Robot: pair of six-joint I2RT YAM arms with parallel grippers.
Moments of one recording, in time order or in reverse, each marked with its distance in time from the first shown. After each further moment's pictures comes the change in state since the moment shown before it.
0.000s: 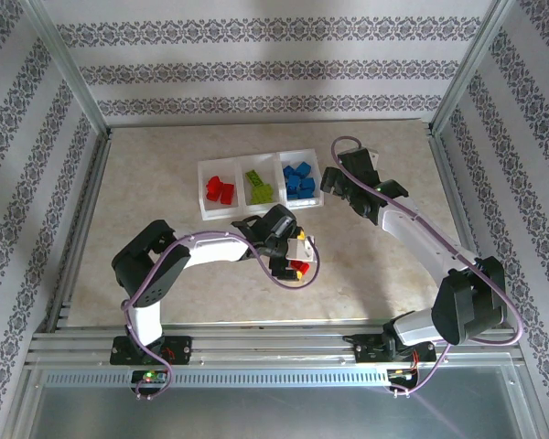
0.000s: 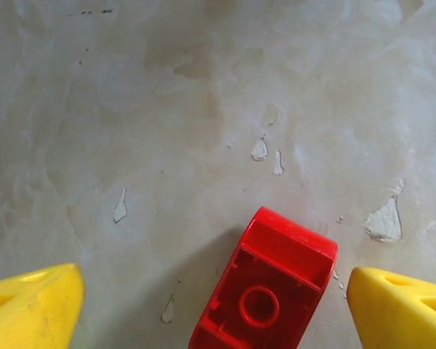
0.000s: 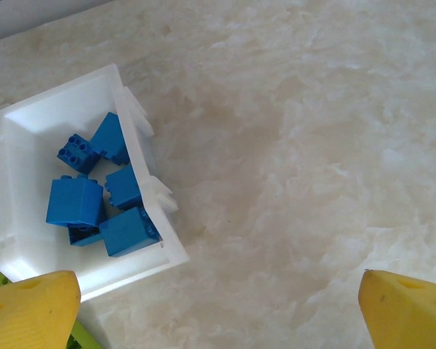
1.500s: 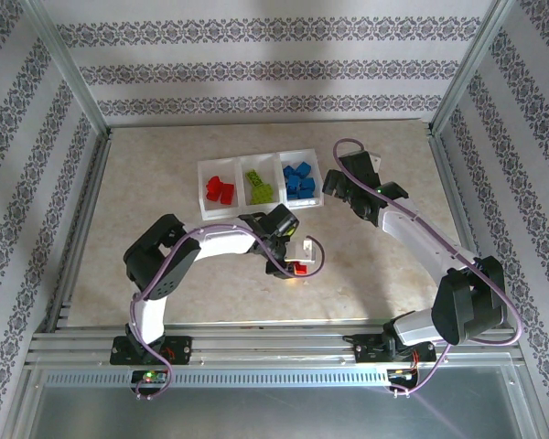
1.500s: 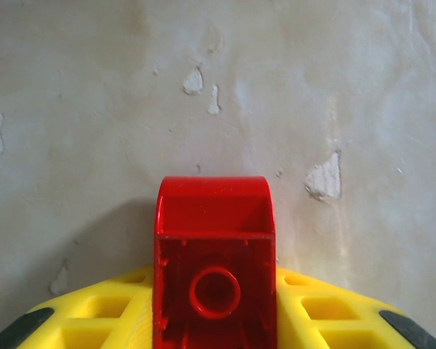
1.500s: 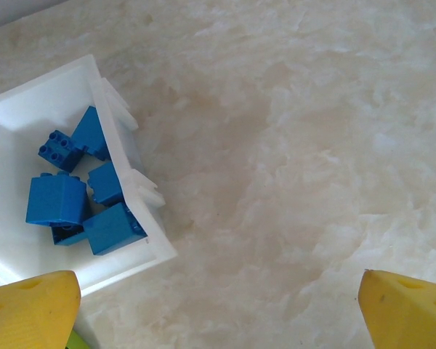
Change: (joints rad) left arm 0.018 0.074 0.082 -0.238 0.078 -0.096; right arm -0.013 -0.001 -0.031 0.002 0.002 0.033
